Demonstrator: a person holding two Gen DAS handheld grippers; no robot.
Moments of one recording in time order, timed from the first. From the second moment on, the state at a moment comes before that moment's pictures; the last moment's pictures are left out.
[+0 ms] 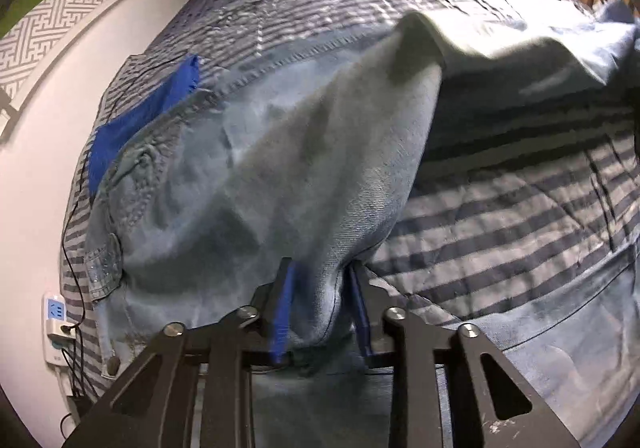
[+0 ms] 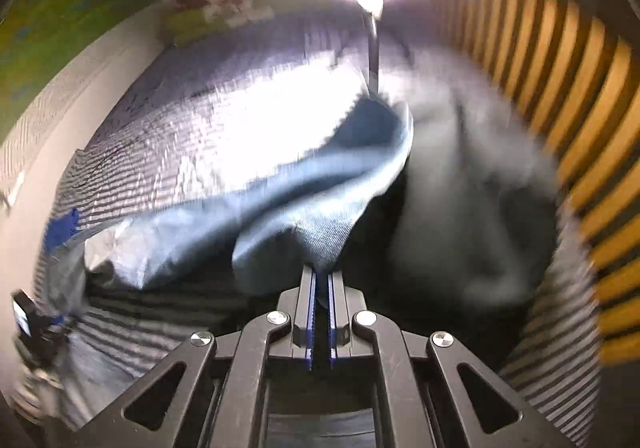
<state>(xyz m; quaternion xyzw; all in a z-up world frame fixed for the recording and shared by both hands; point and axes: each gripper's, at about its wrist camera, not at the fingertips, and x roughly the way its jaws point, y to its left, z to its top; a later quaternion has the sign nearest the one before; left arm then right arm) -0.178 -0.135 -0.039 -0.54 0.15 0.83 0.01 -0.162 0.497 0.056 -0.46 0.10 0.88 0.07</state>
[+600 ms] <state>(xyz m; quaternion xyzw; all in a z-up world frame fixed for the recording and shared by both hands) -0.149 -0.153 0.001 -0.52 0.13 0.85 0.05 -0.137 0.587 0.073 -0.40 0.11 0.88 0.24</state>
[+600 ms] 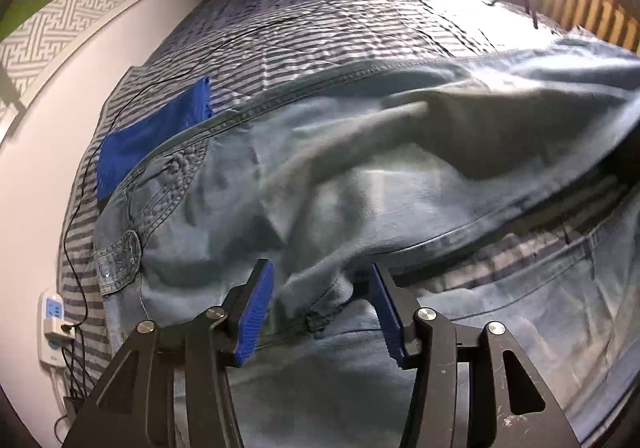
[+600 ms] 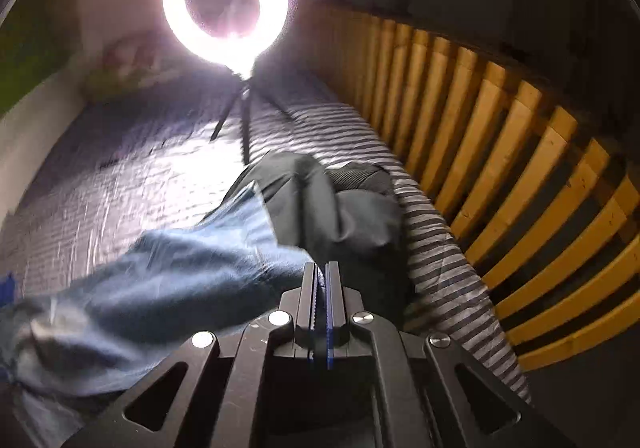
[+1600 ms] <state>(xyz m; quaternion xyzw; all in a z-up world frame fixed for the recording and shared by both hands) -0.198 -0.220 0.113 -0.45 0.06 0.89 -0.01 -0.243 0.455 0.091 -0.43 -0.01 0.90 0.03</state>
